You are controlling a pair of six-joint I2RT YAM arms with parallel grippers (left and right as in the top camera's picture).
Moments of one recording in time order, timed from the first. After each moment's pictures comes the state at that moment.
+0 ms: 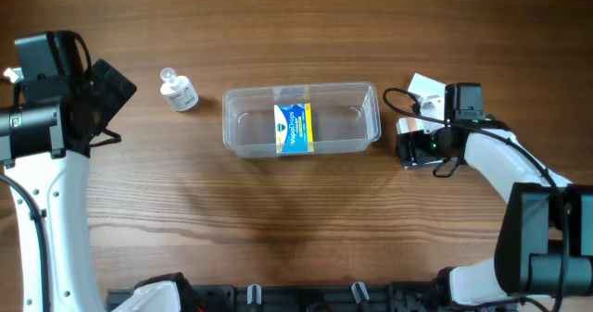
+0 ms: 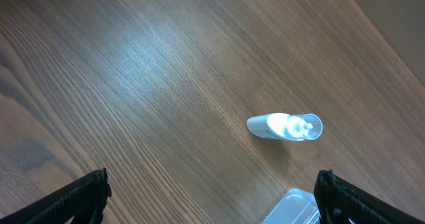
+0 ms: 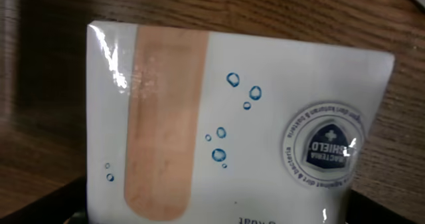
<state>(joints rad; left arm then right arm) 0.19 1.33 1.46 -1.13 -0.21 -0.65 -0.05 1.66 0.82 -0.45 -0.11 -0.25</state>
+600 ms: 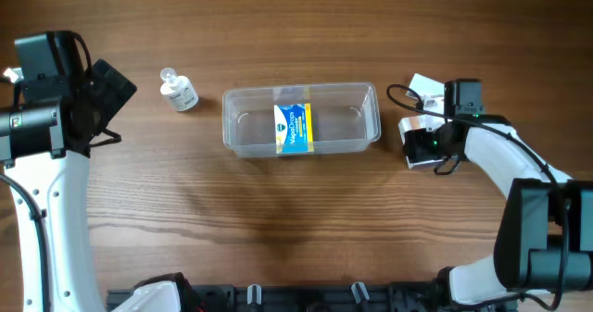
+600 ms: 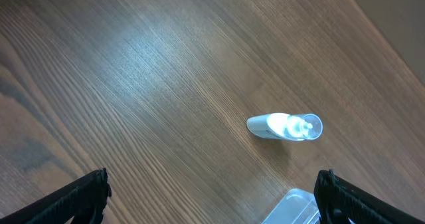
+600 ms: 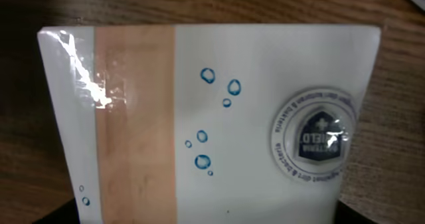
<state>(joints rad) 0.19 1.33 1.46 -1.13 -0.21 -0.65 -0.05 1.68 0.87 -0.53 -0.07 -0.19</state>
